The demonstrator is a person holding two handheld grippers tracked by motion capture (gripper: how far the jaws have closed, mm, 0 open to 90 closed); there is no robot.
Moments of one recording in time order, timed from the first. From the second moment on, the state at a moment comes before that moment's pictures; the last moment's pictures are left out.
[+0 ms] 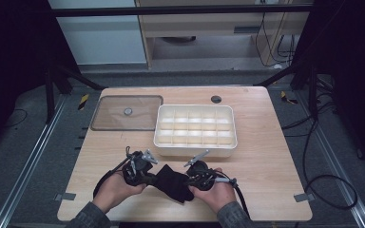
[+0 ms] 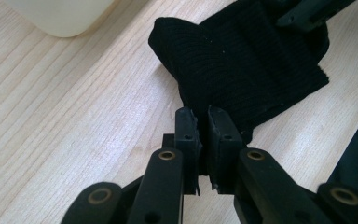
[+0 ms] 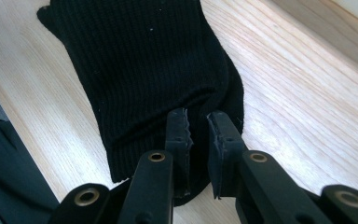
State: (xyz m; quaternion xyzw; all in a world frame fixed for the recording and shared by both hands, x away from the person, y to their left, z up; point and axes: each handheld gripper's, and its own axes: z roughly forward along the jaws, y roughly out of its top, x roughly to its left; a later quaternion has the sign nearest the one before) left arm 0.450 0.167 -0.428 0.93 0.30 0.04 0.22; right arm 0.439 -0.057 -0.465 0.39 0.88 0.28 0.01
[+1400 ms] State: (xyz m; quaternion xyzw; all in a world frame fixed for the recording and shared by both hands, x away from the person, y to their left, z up) left arm 0.445 0.149 -0.420 0.93 0.28 0.01 0.25; right arm 0.440 -0.036 -0.470 0.40 0.87 0.30 0.01
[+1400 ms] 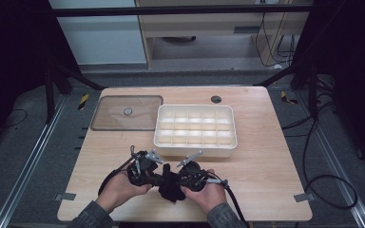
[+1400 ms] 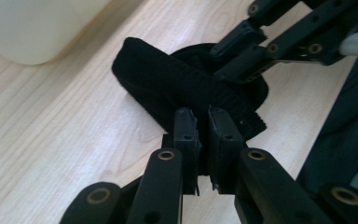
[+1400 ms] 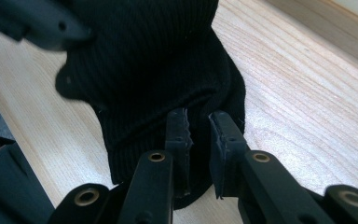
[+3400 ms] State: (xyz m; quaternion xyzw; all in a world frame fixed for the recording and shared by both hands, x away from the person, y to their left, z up) left arm 0.421 0.090 -0.436 0.95 0.21 -0.02 0.24; right arm 0.436 -0.073 -0.473 0.42 0.85 0.32 -0.01
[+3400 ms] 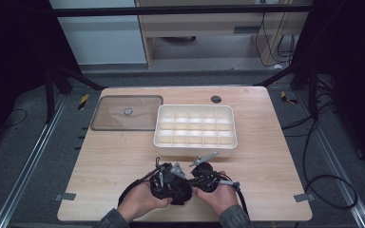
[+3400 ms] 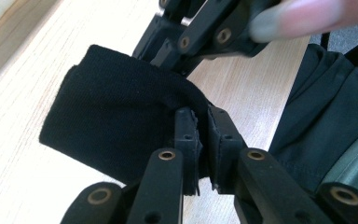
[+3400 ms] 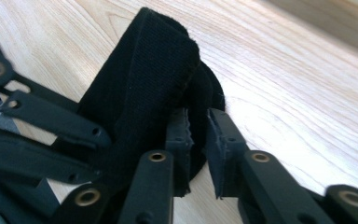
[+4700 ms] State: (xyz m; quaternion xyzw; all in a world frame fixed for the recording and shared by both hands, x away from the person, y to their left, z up) left arm 0.421 0.054 -0.449 0.96 0.20 -0.01 0.20; right arm 0.427 -0.136 -0.459 0.45 0.83 0.34 0.03
